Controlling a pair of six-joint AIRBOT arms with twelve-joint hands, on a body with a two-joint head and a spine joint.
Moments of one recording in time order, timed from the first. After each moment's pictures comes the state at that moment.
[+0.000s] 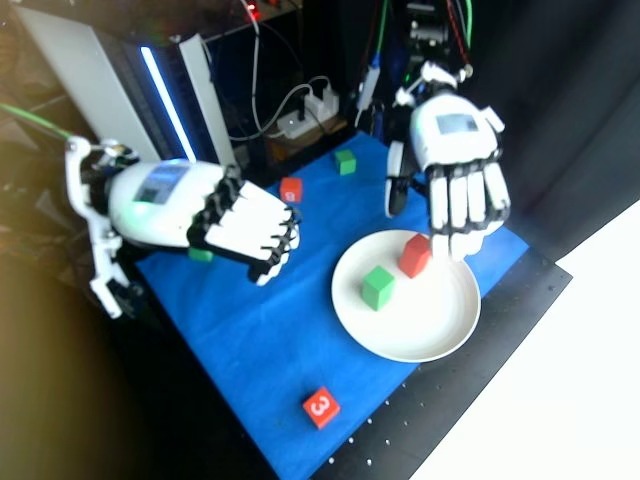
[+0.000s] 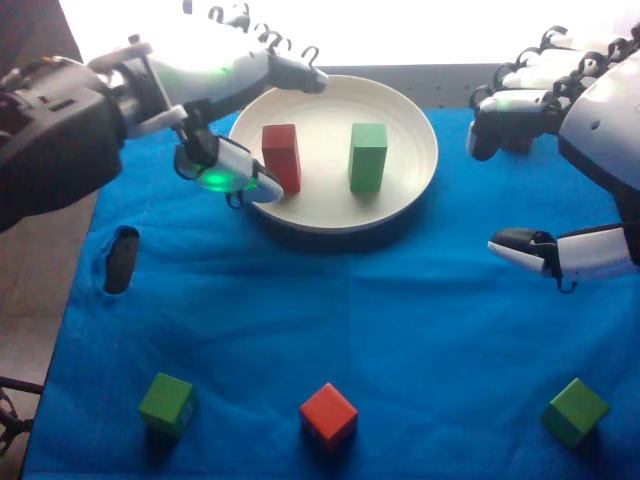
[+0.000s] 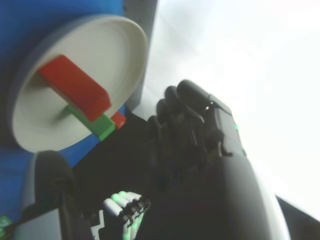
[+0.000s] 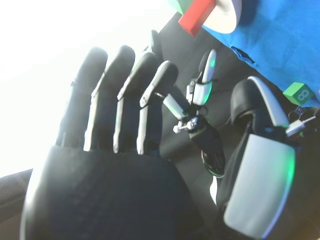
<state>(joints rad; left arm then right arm) 0.49 -1.18 1.28 -0.22 -0.35 1.51 -0.82 -0.87 0.87 -2.98 -0.94 1.90</state>
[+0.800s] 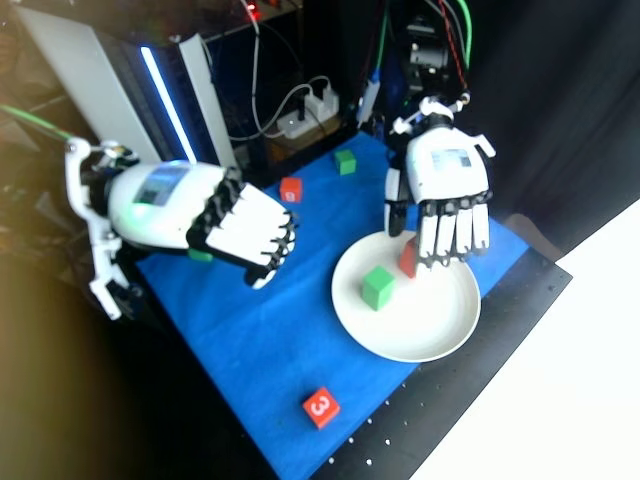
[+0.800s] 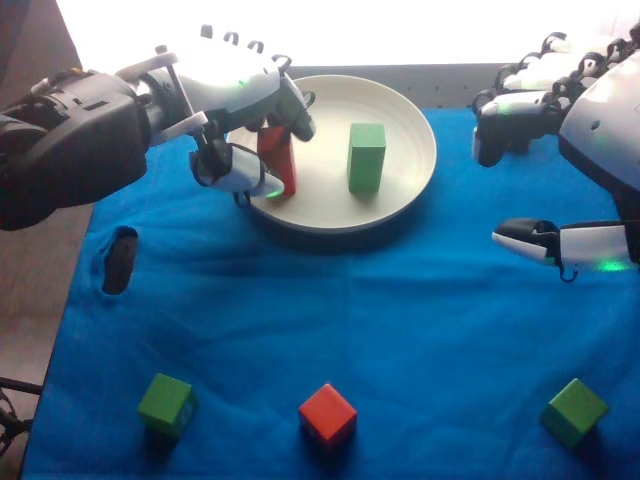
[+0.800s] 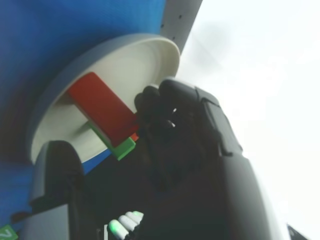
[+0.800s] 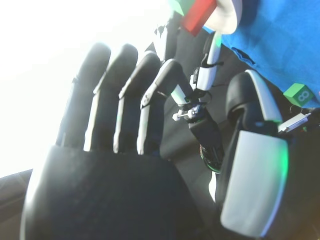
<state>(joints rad) 0.50 -1.24 1.36 -0.27 -0.29 1.51 -0.82 -0.87 0.87 -2.98 -0.94 1.90</state>
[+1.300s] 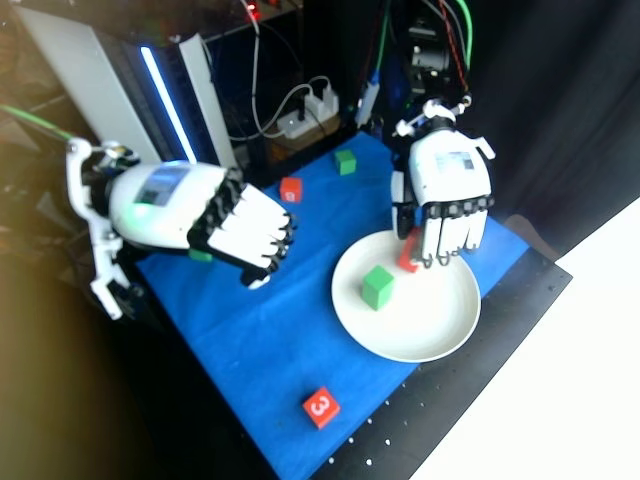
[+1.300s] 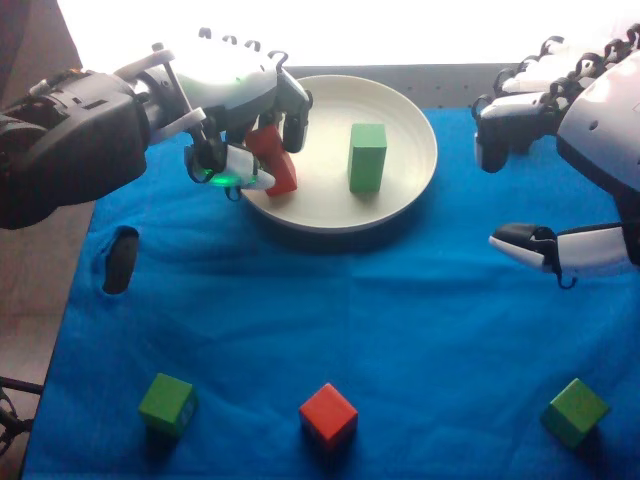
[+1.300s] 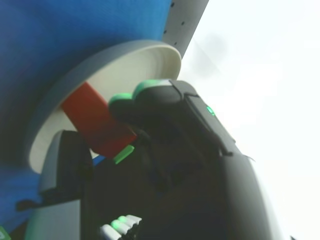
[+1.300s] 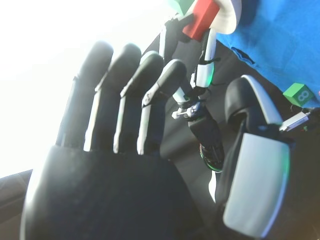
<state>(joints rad) 0.50 -1.25 1.37 -0.28 -0.30 1.48 -0.82 -0.87 0.87 -2.98 -0.94 1.90</state>
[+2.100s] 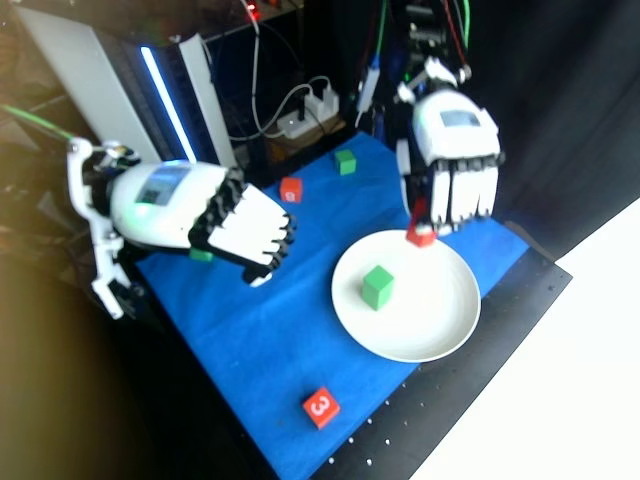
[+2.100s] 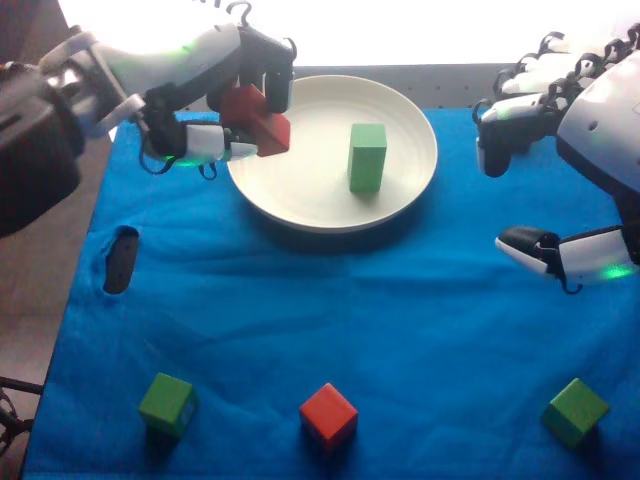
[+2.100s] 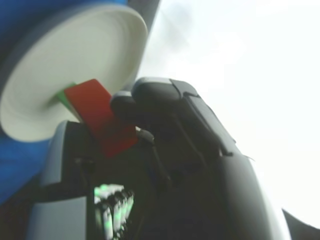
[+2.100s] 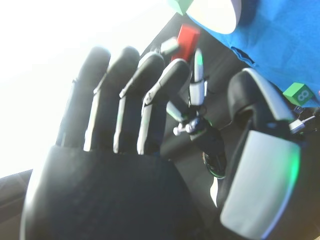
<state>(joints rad) 0.54 -1.07 1.17 -0.16 -0.55 1.31 -0.82 -0.87 0.87 -2.98 -0.94 1.90</state>
